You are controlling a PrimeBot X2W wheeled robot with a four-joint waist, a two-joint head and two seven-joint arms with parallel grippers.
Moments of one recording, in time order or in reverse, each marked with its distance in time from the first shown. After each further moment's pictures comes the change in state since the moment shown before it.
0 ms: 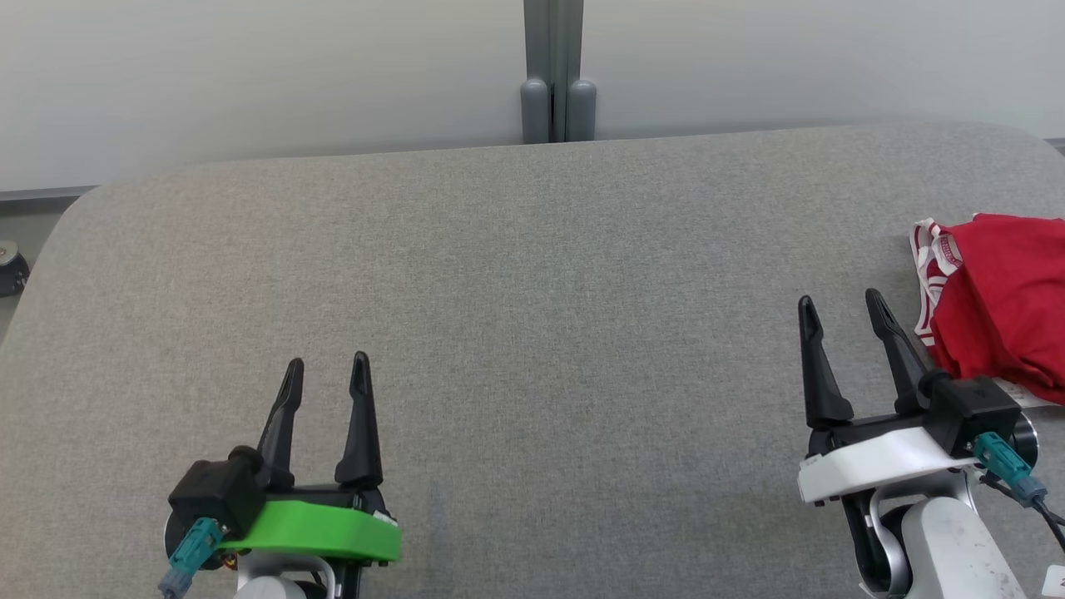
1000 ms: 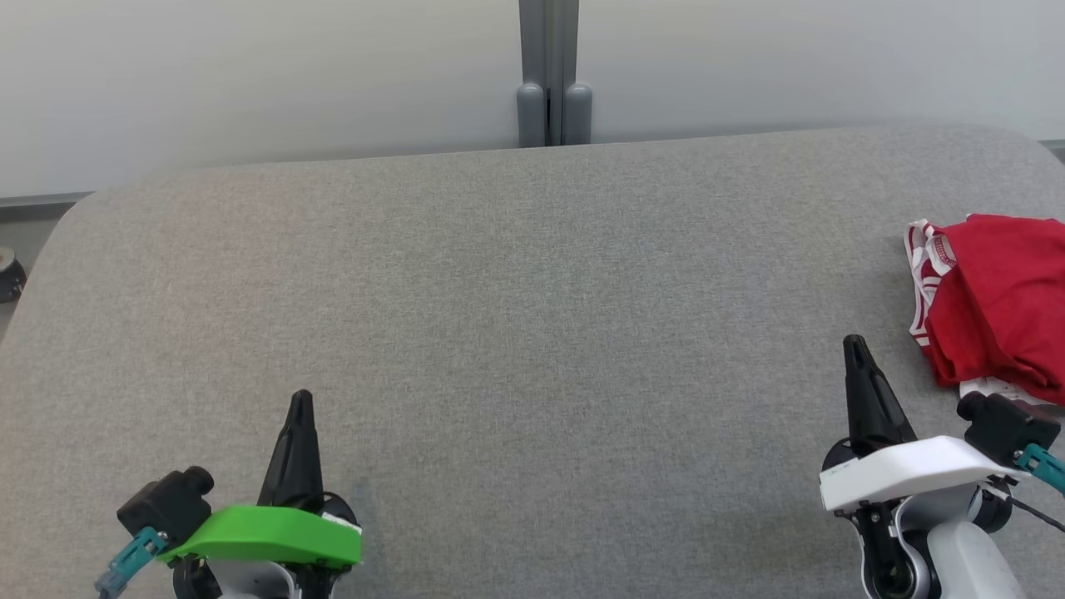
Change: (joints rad) left arm 0.010 0.009 0.050 0.074 -0.348 -0.028 0.082; right arm 0.028 0.007 -0.026 0.064 0.396 0.000 0.104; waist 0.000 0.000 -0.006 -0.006
